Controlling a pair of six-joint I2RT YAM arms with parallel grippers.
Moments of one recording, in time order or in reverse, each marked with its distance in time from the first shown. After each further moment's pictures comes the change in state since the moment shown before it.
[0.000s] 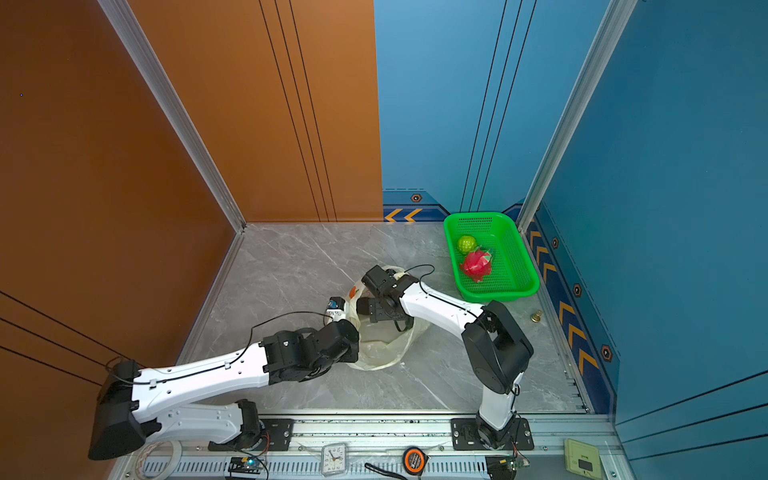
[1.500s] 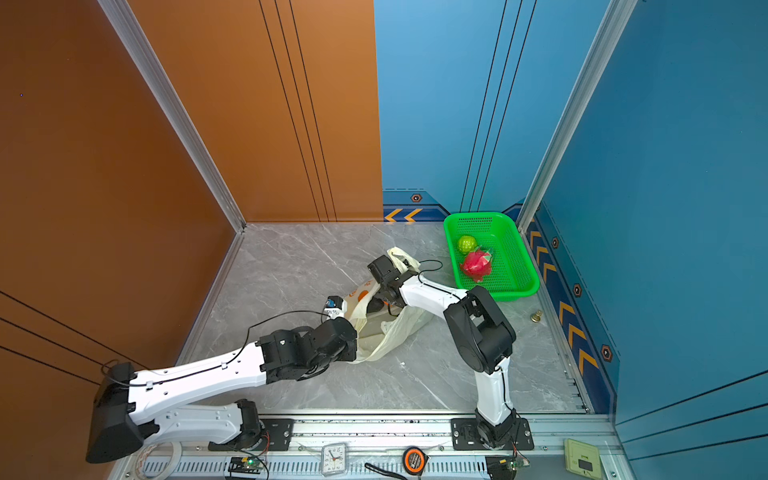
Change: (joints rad) left arm 0.022 -0.010 -0.011 0.004 0.031 0.008; right arm -0.106 0.158 0.032 0.291 0.042 0.305
